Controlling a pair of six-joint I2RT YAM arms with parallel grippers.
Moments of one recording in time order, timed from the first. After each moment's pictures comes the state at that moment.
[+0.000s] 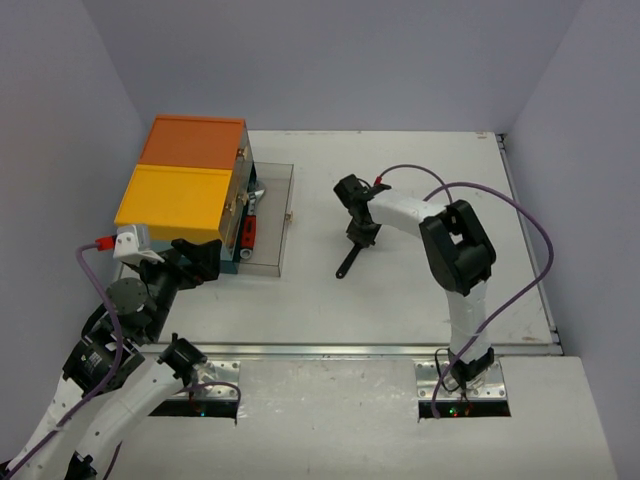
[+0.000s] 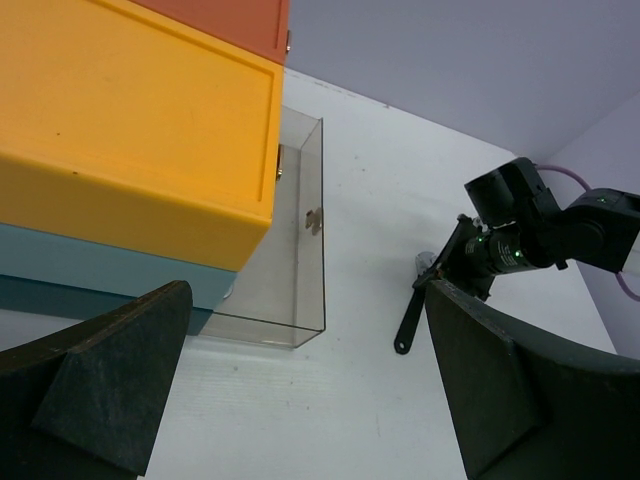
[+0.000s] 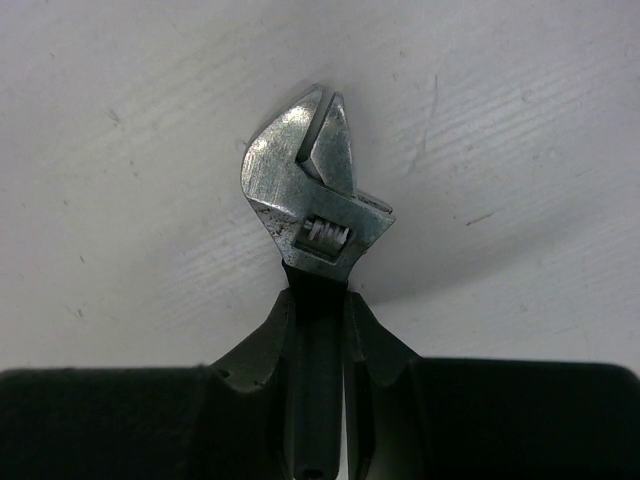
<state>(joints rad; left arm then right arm) -0.59 0.29 0.76 -0.63 -0.51 -0.52 0.55 2.08 1.42 -0.67 0.34 1.05</state>
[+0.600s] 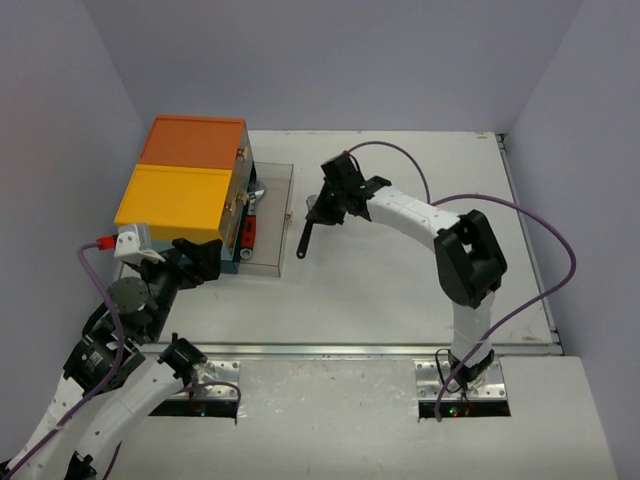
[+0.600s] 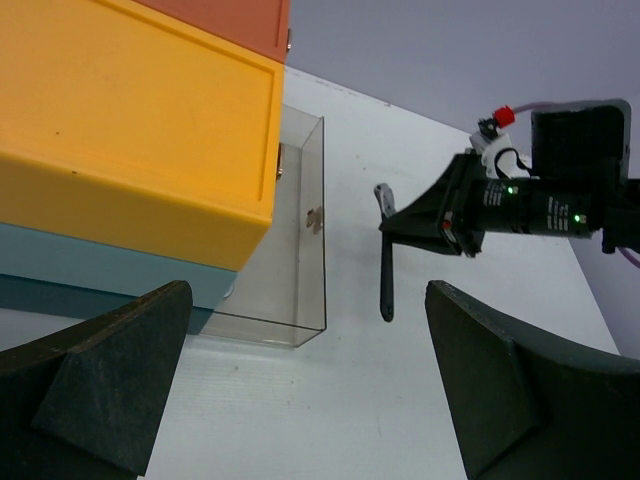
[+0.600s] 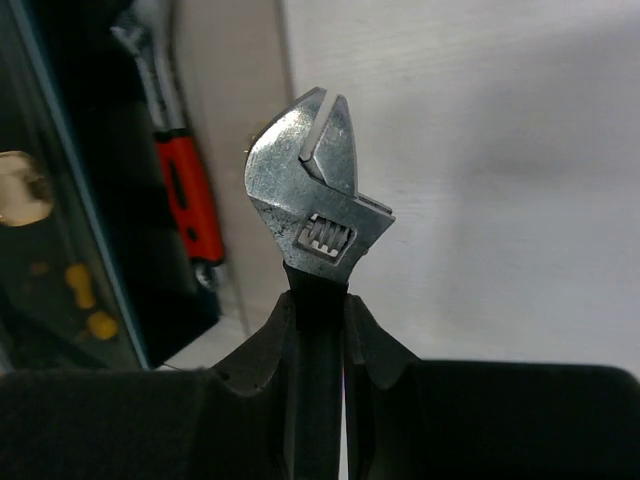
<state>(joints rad) -0.59 0.29 0.76 -0.63 -0.51 -0.52 0.62 1.93 1.43 -0.37 -0.02 0.95</state>
